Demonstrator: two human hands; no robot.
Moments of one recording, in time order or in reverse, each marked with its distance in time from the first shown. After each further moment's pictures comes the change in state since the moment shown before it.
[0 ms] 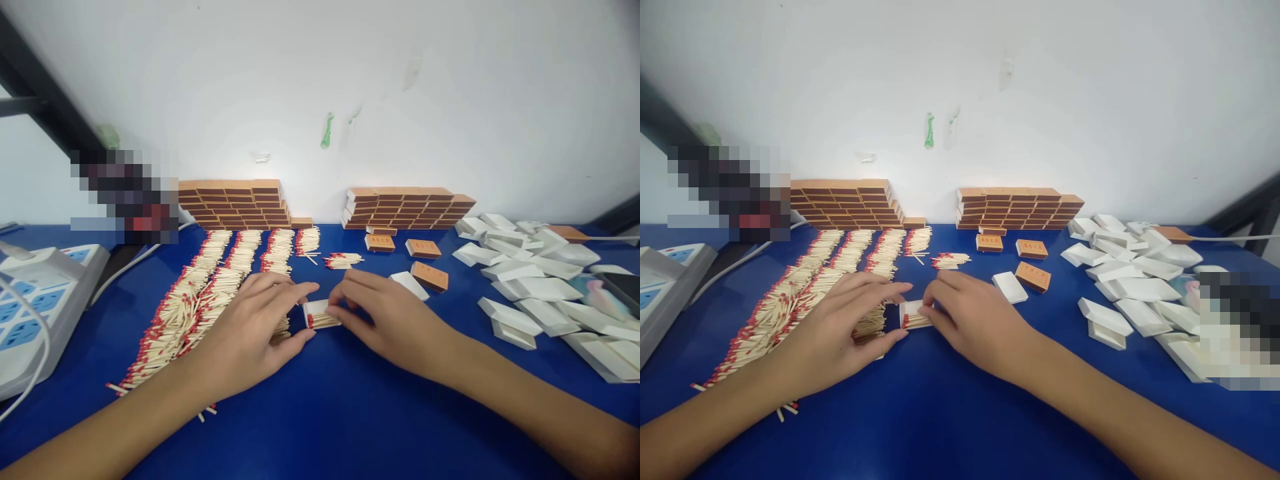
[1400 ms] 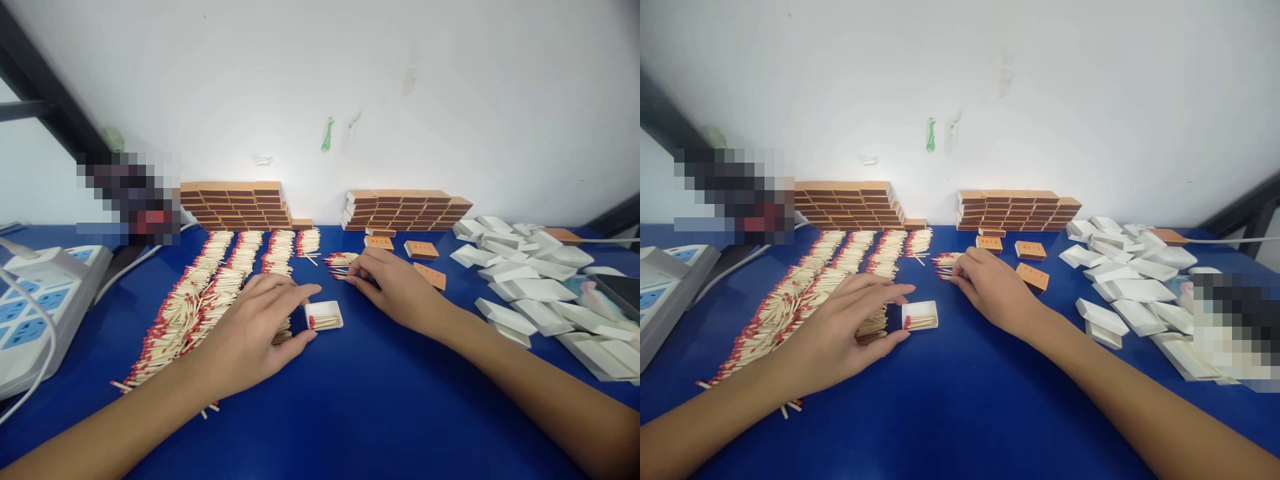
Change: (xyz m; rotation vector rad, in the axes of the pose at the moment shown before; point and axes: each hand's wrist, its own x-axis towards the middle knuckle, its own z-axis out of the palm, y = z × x) left_hand 0.001 0.002 0.000 0.002 -0.004 0.022; right_hand 0.006 0.053 -0.001 -0.108 0.023 0.133
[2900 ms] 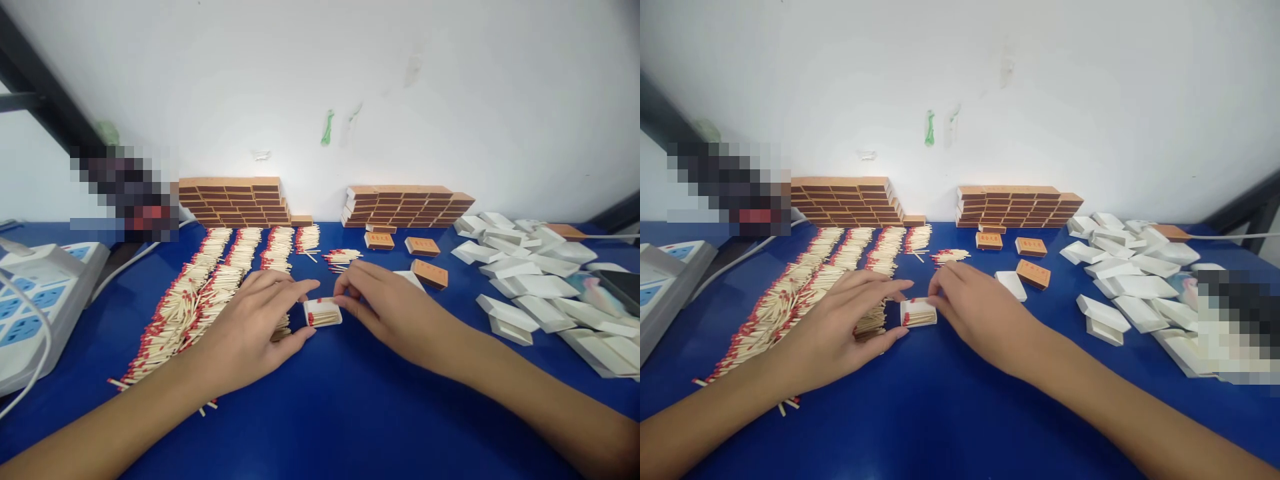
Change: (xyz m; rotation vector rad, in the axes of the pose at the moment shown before) left_hand -0.001 -0.002 0.001 0.012 -0.020 -0.019; right_hand -0.011 -0.053 -0.015 0.099 -0.093 -0.048
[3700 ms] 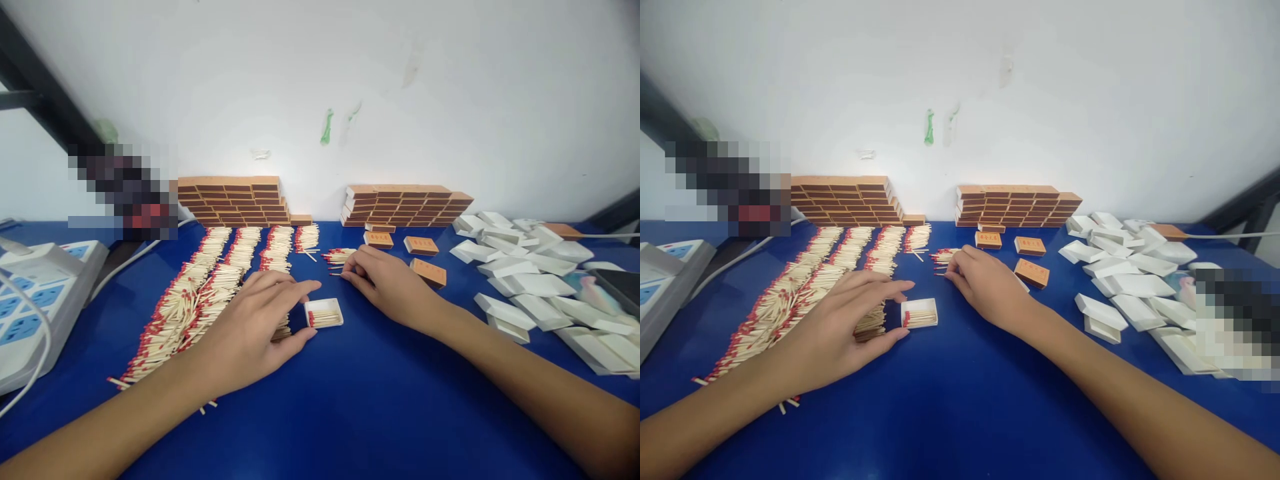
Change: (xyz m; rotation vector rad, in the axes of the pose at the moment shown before) left_hand 0.001 0.003 -0.001 -0.021 -0.003 -0.004; right_hand 0.014 0.045 0.011 -0.081 0.049 0.169
